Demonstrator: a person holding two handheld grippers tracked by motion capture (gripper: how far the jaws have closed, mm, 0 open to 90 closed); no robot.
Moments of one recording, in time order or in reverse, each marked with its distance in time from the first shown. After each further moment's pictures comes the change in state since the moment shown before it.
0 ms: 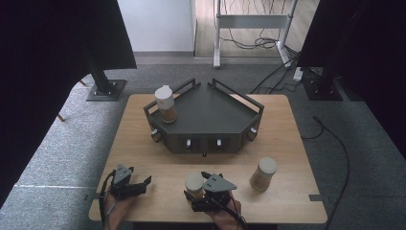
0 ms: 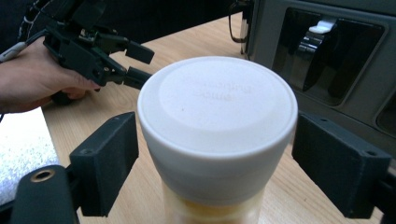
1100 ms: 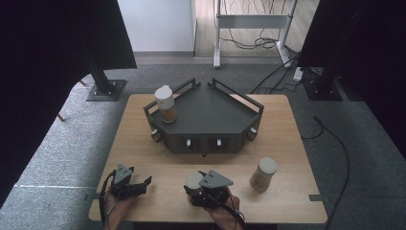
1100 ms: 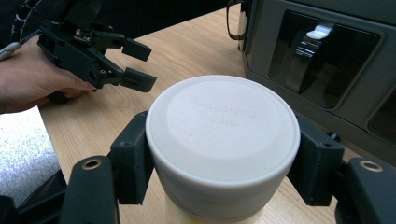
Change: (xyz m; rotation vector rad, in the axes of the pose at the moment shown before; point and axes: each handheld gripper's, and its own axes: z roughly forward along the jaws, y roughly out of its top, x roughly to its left) left arm 0.000 0.001 0.000 0.006 -0.004 0.008; right arm 0.003 0.027 0.000 0.066 -0.016 -0.006
